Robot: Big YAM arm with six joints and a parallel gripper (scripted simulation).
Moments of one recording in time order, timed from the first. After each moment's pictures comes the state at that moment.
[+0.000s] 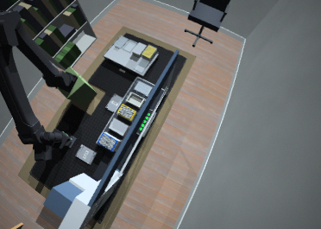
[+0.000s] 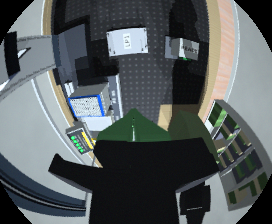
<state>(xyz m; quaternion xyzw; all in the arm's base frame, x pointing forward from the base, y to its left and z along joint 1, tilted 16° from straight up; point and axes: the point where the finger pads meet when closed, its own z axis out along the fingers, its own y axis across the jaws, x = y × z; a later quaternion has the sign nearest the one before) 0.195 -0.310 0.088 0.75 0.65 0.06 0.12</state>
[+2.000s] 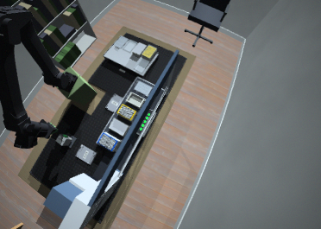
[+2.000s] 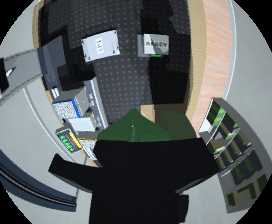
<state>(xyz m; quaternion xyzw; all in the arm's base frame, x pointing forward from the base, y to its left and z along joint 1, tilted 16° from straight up) 0.095 -0.301 0.061 0.76 0.64 0.07 0.13</state>
